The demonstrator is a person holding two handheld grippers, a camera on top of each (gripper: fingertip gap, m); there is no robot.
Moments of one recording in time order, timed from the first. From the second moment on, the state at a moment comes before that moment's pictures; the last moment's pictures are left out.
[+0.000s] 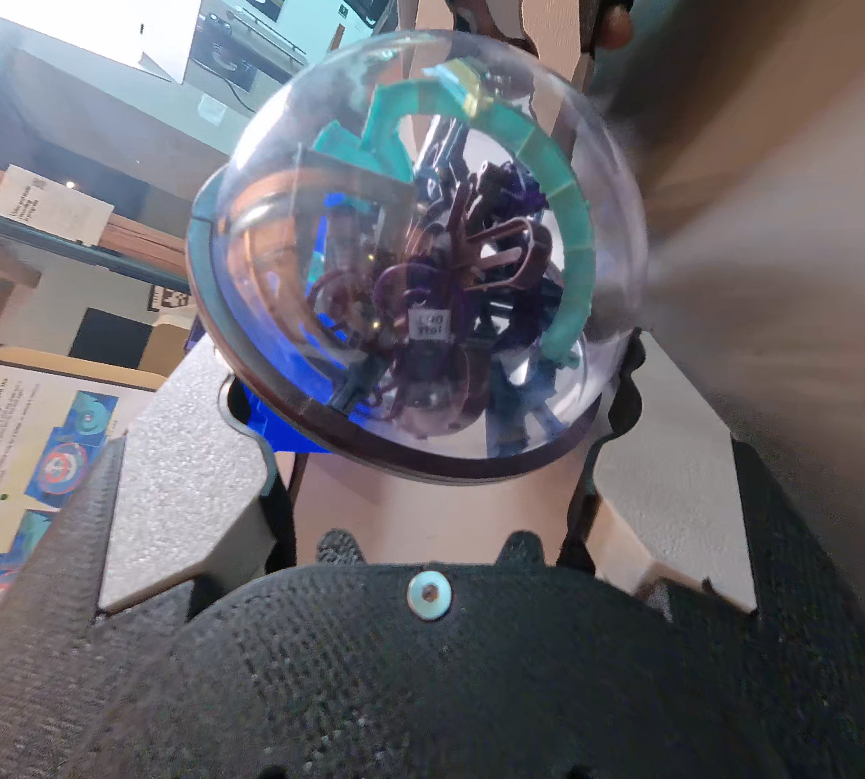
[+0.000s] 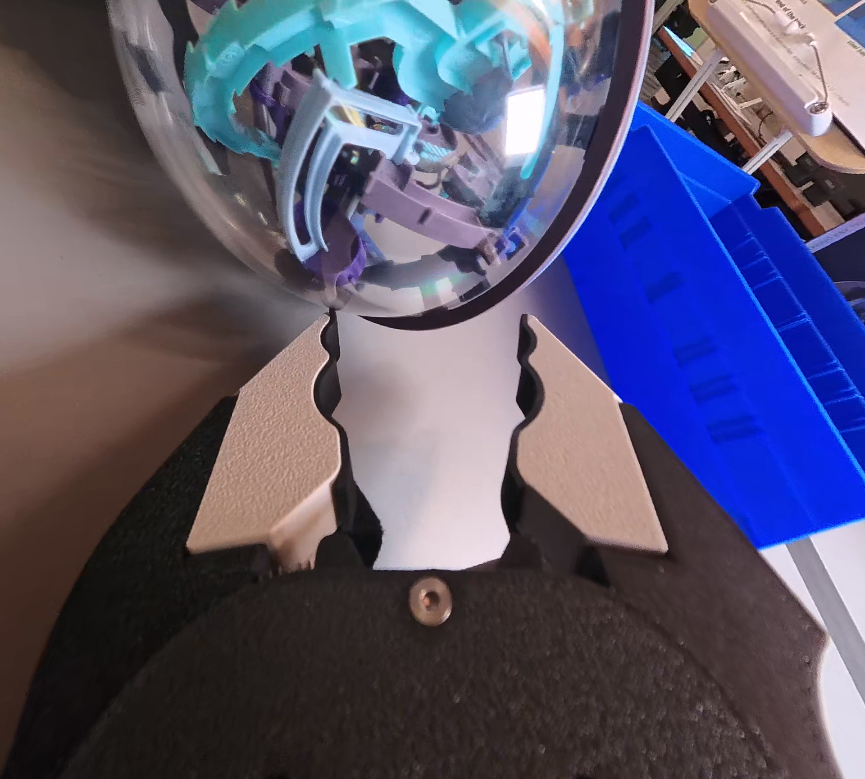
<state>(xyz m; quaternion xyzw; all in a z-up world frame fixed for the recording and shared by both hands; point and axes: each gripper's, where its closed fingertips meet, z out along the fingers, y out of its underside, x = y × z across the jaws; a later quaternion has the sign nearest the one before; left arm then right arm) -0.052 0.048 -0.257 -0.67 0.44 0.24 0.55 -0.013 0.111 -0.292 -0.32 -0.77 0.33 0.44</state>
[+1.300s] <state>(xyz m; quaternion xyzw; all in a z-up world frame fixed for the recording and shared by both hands) -0.060 0.041 -0.235 -0.73 0.23 -0.10 0.64 -0.008 0.103 -0.283 -0.32 -0.75 0.42 0.39</state>
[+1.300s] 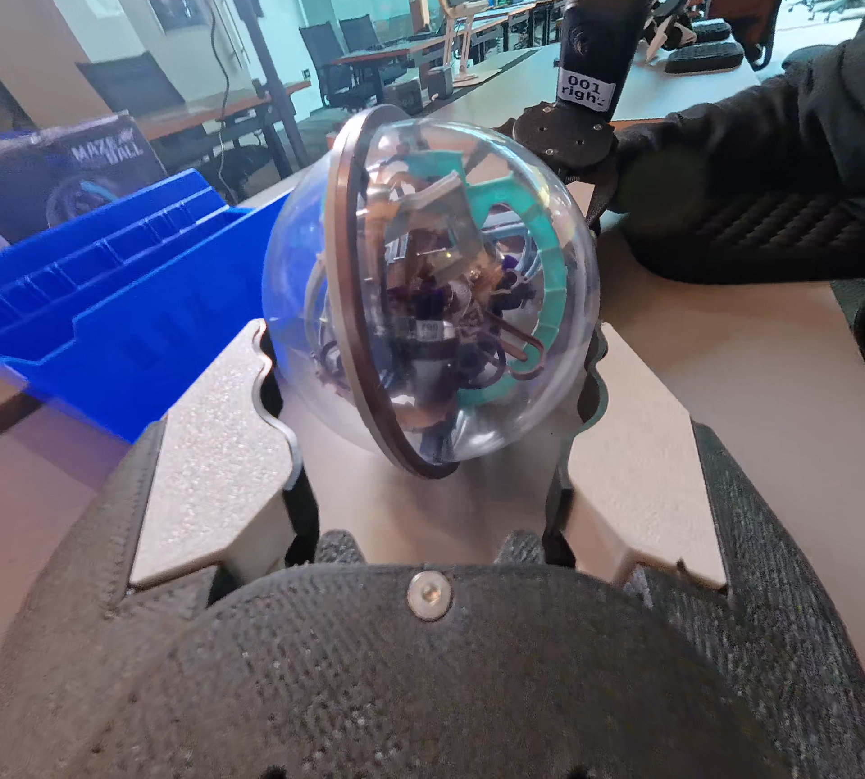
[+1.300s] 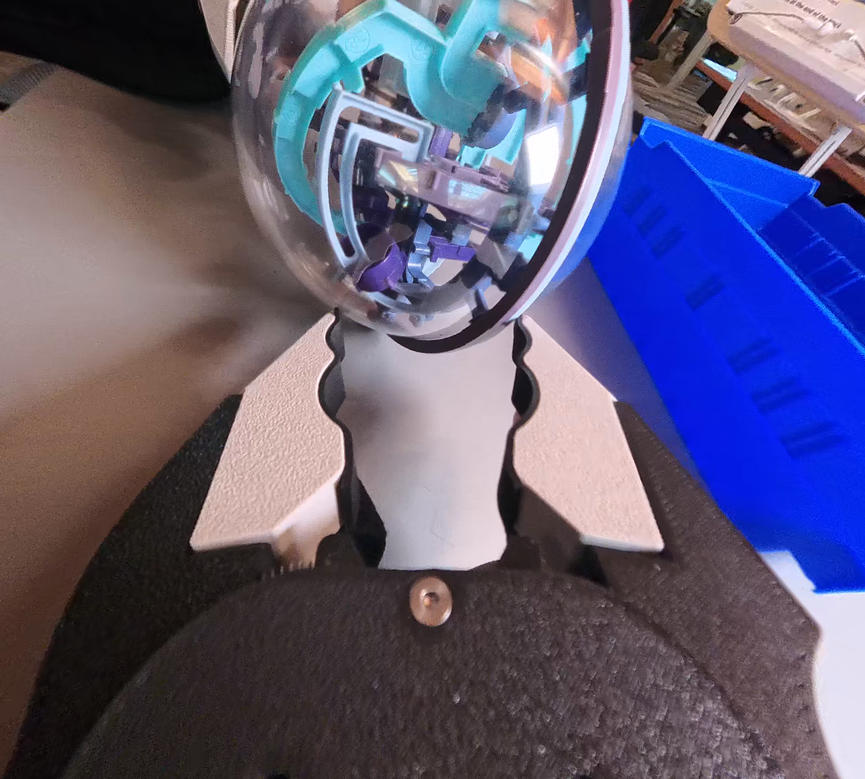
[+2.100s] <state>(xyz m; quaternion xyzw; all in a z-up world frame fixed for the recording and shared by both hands) -0.069 0.075 -0.231 -0.78 0.03 -0.24 0.57 -0.009 0.113 -0.303 -0.45 -0.73 0.46 0.24</state>
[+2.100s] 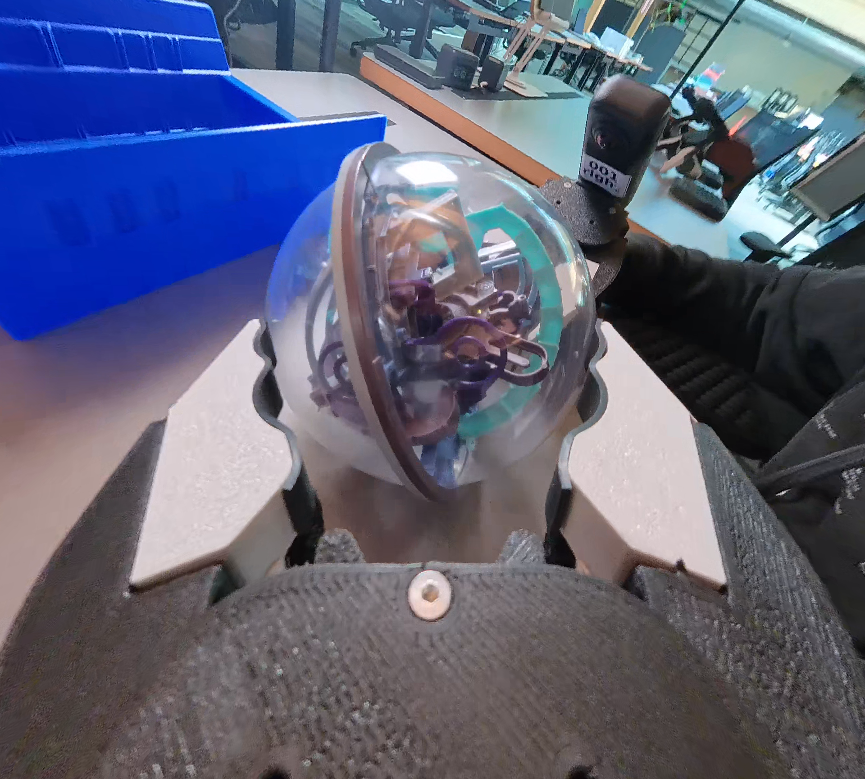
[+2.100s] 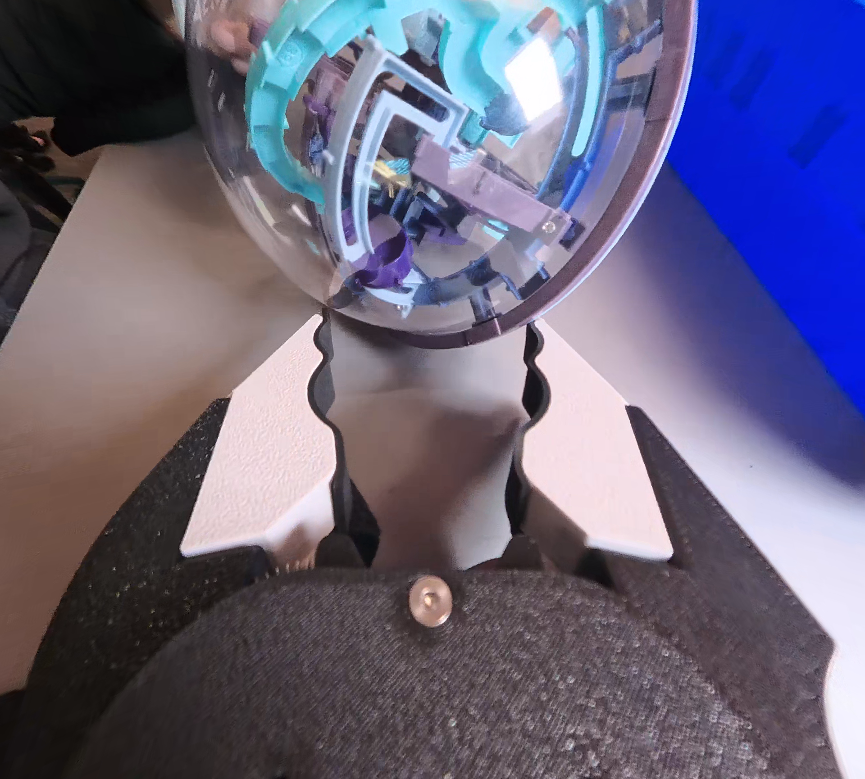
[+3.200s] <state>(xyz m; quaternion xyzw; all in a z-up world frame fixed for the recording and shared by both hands) -0.055 0.072 -0.223 -0.72 0.21 -0.10 0.65 -0.013 0.123 -0.303 -0.42 -0.75 0.40 0.32</state>
